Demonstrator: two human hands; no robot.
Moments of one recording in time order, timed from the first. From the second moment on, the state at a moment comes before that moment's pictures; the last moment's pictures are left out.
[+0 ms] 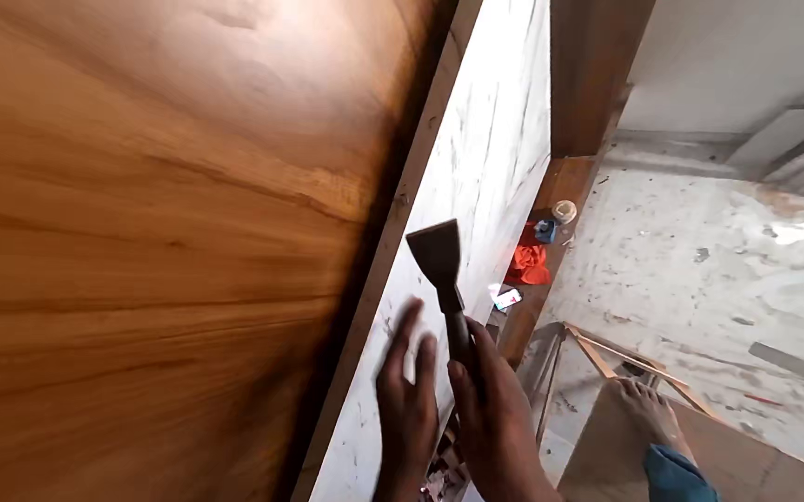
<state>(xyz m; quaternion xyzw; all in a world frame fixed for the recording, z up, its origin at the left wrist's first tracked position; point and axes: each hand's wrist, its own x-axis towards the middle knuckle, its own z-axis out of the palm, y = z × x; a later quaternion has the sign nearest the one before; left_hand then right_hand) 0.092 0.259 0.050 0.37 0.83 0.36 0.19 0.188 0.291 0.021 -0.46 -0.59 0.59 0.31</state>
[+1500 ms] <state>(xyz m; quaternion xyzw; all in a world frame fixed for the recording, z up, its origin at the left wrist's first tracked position) 0.063 0.098 0.086 0.37 0.92 0.14 0.08 0.085 0.257 0.023 -0.31 -0.55 0.78 -0.06</state>
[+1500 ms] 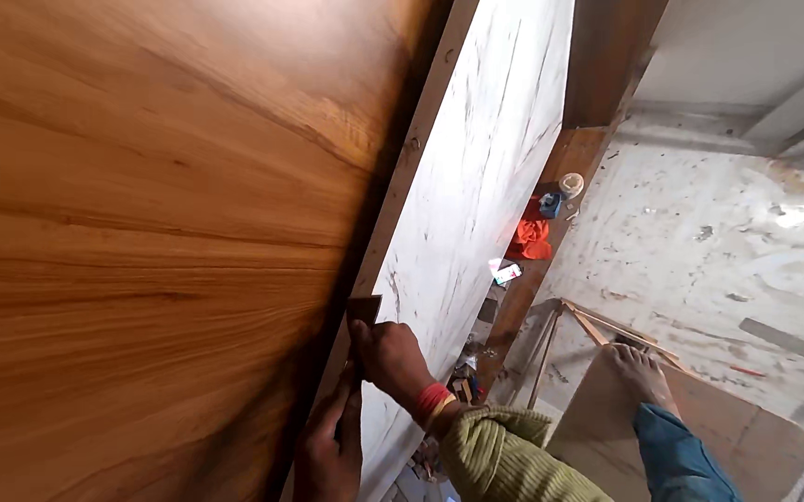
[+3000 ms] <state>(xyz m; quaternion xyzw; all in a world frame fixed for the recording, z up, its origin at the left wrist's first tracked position) 0.024 0.437 0.076 0.43 0.89 0.12 0.12 0.069 0.572 0.013 -0.44 -0.53 0.72 0.08</state>
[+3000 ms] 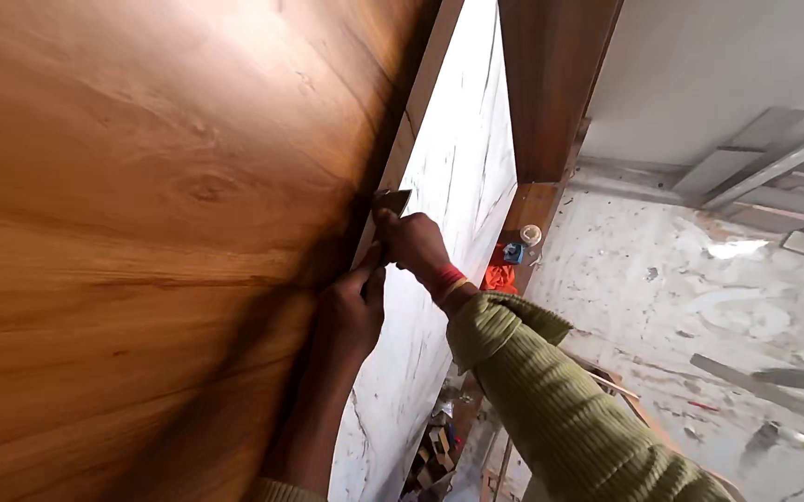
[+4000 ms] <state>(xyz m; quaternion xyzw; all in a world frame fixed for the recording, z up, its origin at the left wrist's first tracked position) 0.335 0.212 0.095 -0.36 0.60 0.60 0.38 0.385 0.321 0.067 -0.26 -0.65 0.65 -0.30</state>
